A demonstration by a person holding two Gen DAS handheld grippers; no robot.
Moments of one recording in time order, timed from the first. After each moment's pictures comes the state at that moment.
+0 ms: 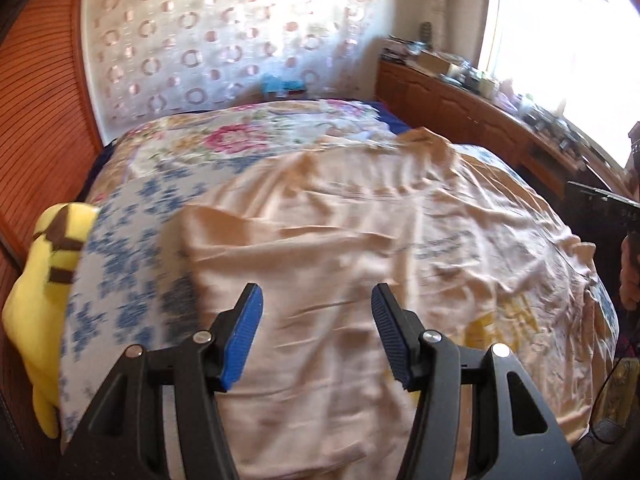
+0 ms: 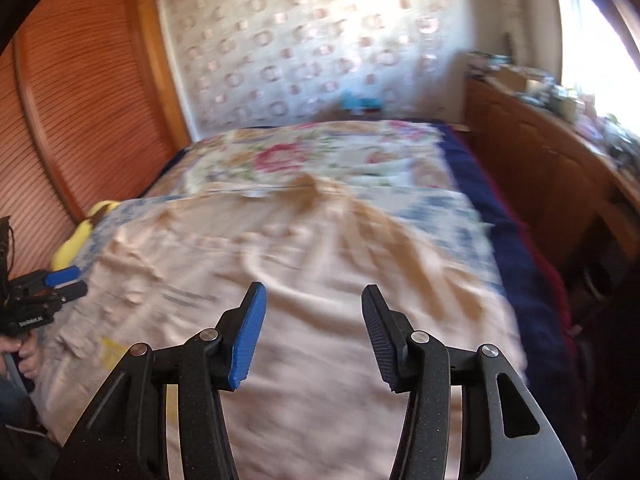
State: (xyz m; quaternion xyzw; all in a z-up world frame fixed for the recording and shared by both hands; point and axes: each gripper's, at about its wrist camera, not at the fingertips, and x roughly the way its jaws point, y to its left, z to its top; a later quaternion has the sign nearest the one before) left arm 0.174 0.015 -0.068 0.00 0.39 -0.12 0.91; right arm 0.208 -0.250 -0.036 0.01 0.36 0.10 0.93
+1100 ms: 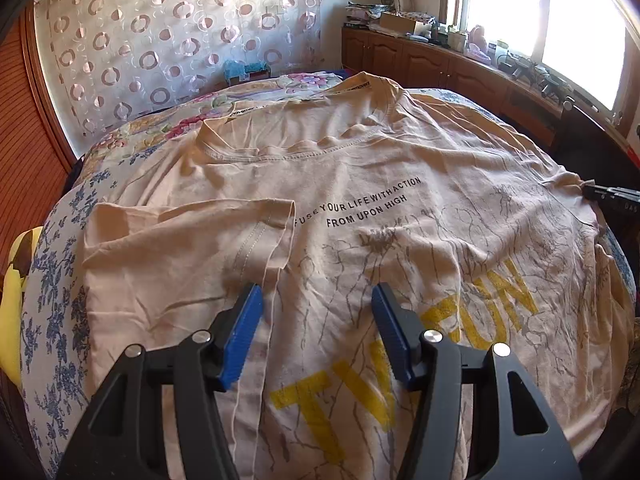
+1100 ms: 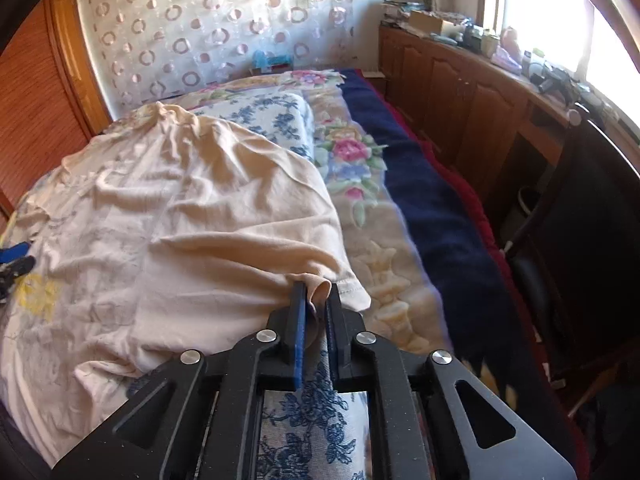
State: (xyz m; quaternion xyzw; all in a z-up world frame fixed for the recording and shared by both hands) left arm 0.178 -0.061 -0.104 0.07 0.42 -0.15 0.89; right arm 0.152 -0.376 -0.092 0.03 0.43 -0.02 0.90
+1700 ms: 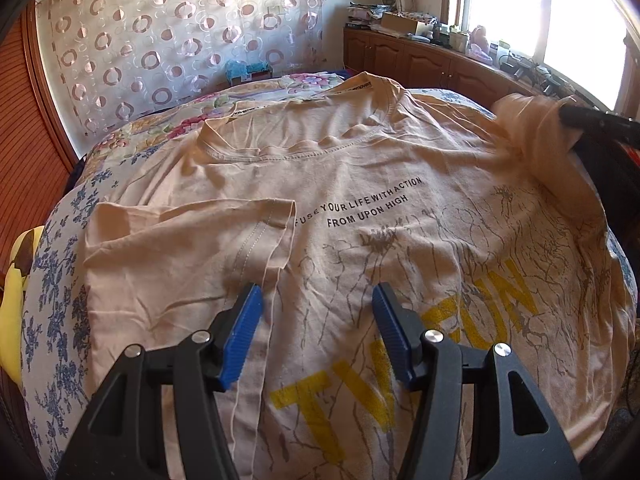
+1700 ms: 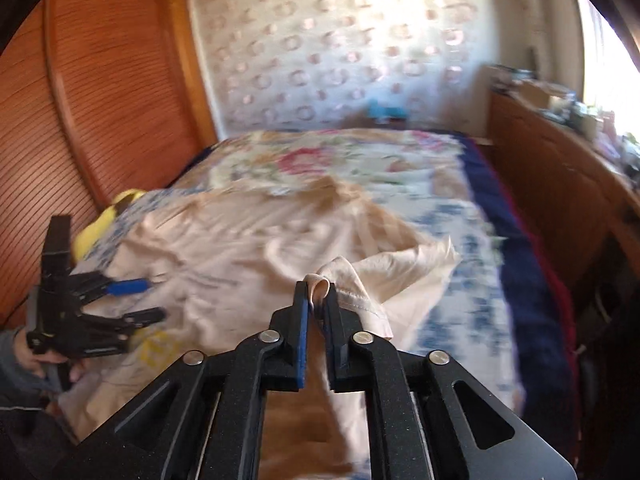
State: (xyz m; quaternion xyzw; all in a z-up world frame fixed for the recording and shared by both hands) left arm 0.178 -0.062 -0.104 0.07 0.42 -0.15 0.89; right arm 0.195 -0.244 -0.029 0.00 0.35 0.18 0.92
